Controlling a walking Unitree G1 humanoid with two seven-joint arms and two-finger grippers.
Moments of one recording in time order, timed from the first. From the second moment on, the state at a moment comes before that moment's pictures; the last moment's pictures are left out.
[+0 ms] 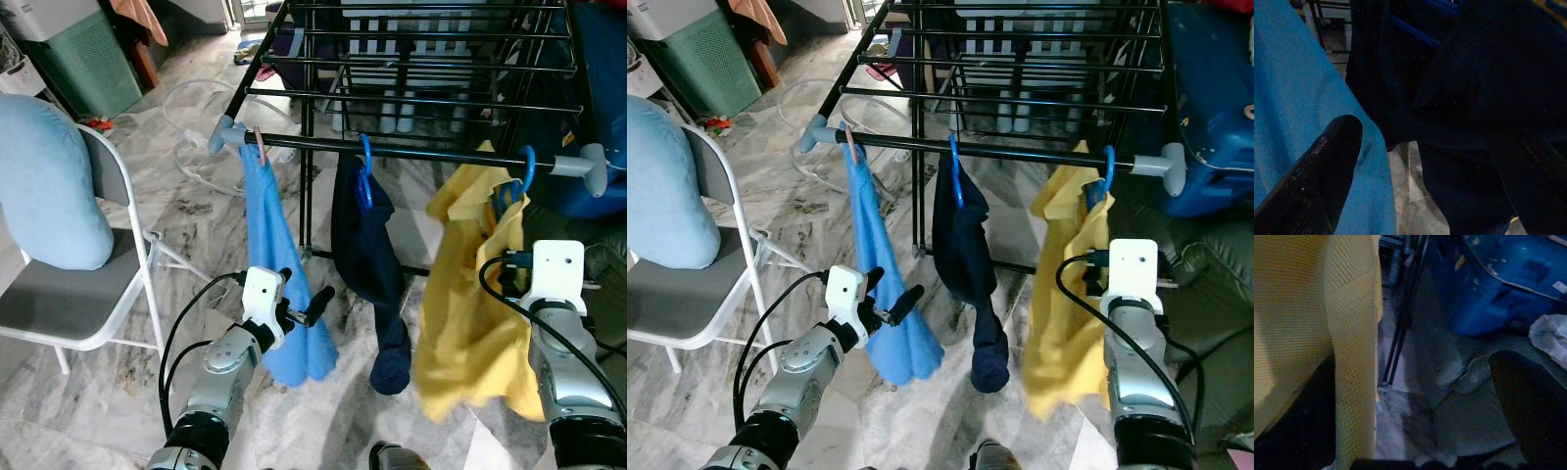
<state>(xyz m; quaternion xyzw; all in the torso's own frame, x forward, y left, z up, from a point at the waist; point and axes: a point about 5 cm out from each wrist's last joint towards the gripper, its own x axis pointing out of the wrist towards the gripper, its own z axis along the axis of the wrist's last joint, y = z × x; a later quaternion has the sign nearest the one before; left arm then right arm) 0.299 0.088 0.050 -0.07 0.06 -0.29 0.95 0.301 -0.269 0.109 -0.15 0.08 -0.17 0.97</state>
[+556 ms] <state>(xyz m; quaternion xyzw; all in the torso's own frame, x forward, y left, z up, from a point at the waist) 0.299 0.087 0.050 -0.07 0.06 -0.30 0.95 0.303 -0.250 0.163 -0.15 -0.04 -0.12 0.98</state>
